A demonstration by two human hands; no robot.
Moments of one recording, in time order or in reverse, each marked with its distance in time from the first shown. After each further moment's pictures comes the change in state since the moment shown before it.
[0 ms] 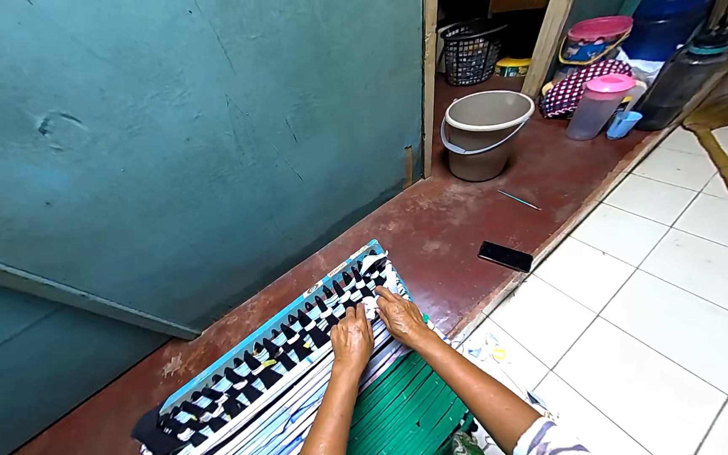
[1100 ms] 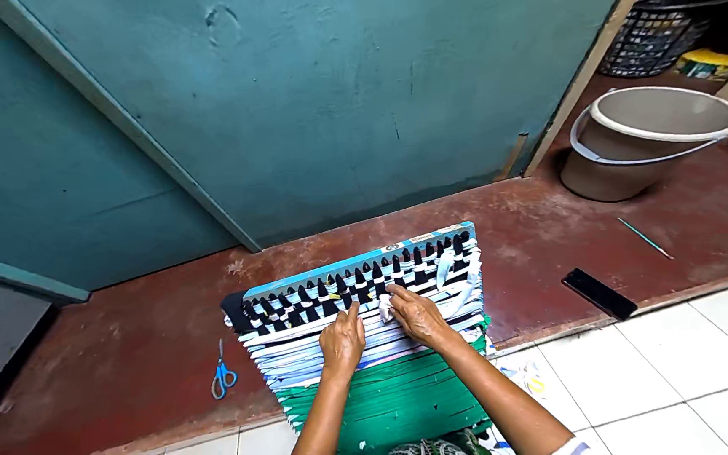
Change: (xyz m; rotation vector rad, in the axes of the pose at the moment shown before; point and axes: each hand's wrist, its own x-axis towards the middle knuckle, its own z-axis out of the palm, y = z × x) left_hand -0.096 -0.111 0.019 -0.154 0.275 -0.343; right_hand 0.006 -0.066 0.058 0.020 -0.003 -0.534
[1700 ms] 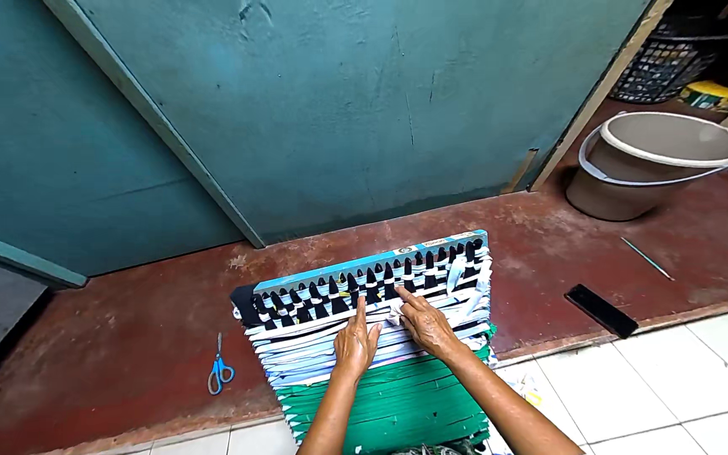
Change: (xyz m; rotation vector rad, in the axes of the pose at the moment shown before) left_hand 0.007 -0.002 0.001 -0.243 -0.362 -0.130; right_hand -0.008 0.002 0.012 -0.057 -0.037 0.088
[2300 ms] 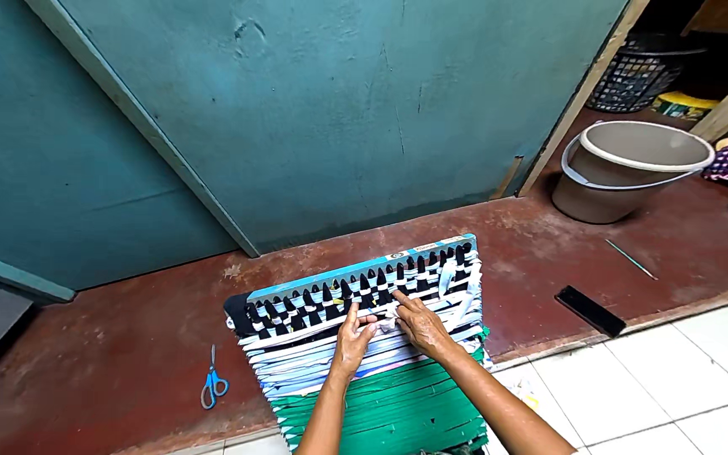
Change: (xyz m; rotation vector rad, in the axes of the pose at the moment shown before) left_hand 0.008 -0.018 0.016 -1.005 0.018 0.240; right_hand 0.001 0.001 -0.007 0.028 -0.055 0.051
